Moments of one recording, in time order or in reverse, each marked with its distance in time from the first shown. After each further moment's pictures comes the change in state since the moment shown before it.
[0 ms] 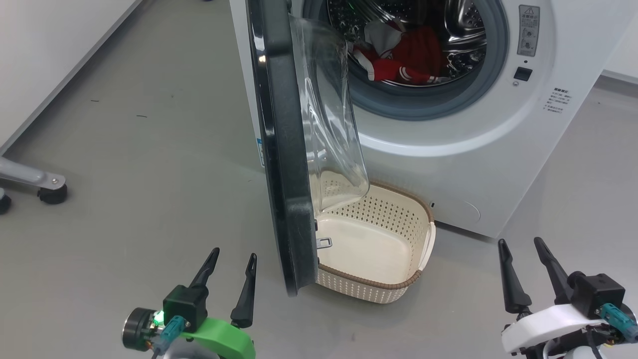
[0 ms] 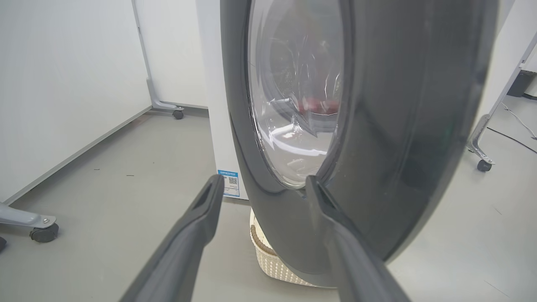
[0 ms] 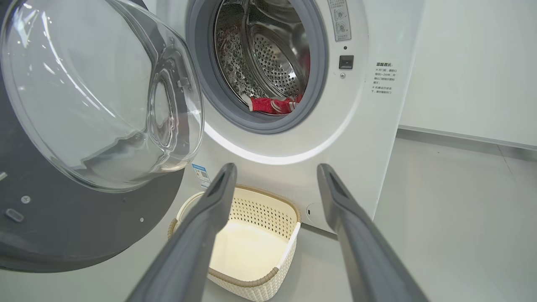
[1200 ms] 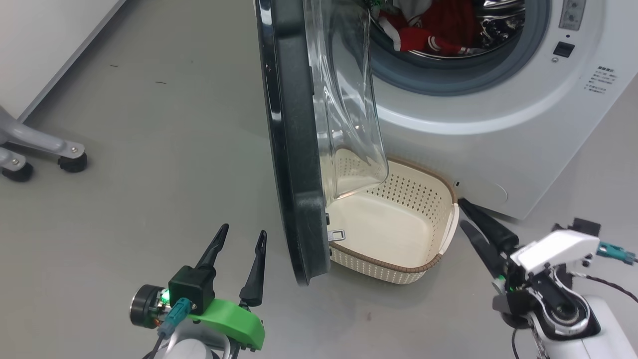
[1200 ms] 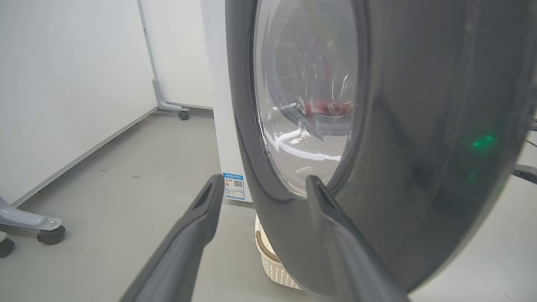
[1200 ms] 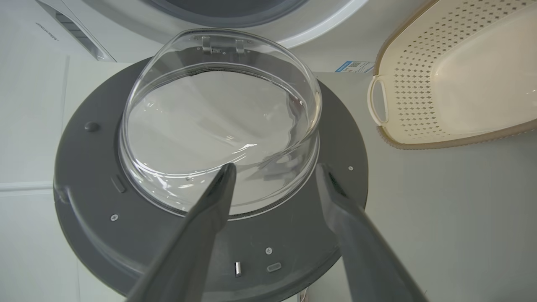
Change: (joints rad) left arm -0.055 -0.016 -0.015 -0.035 0.000 0.000 0.000; right arm -0.221 0.140 -0.121 0.038 1.131 0.129 0.686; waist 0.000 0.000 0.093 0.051
